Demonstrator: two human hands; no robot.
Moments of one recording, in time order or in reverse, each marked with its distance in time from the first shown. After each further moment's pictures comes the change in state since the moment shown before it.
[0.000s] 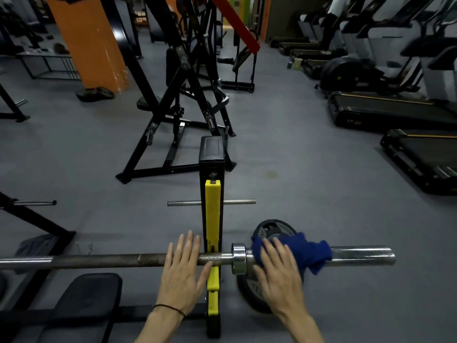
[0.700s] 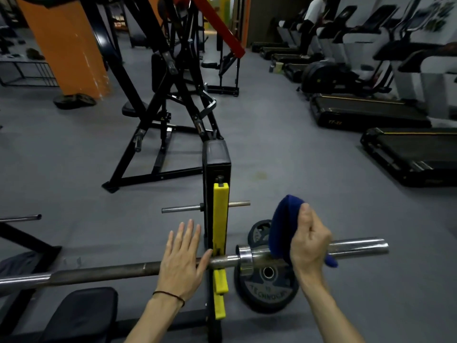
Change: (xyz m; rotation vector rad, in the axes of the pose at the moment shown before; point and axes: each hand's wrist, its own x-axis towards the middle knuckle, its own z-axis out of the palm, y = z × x) left_hand 0.030 -0.028 -0.019 -0.044 0.042 0.082; right_hand 0.070 -0.057 -0.110 0.742 0.687 0.378
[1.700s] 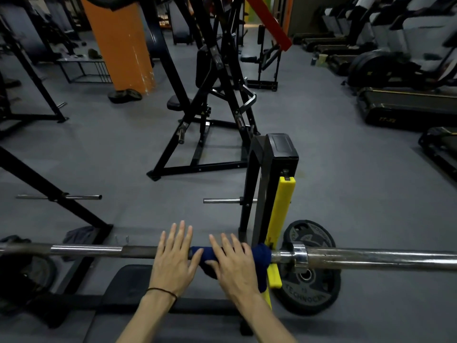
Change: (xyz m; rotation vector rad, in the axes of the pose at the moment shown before) left_hand -0.056 -0.123 -0.029 0.129 -0.090 -0.178; right_hand -0.174 0.023 0.173 -0.753 -0.798 -0.593
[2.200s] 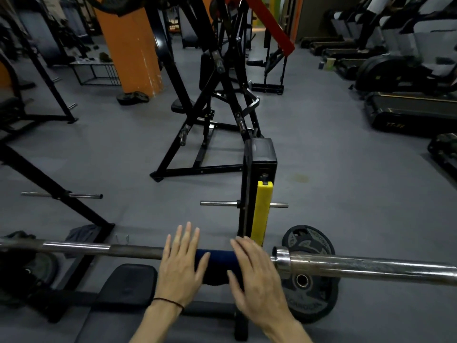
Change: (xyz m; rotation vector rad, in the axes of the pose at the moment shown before) left_hand -0.007 0.073 -0.011 -0.050 0.129 -0.001; right_hand -0.054 0.067 -0.076 0.323 0.231 -0.079
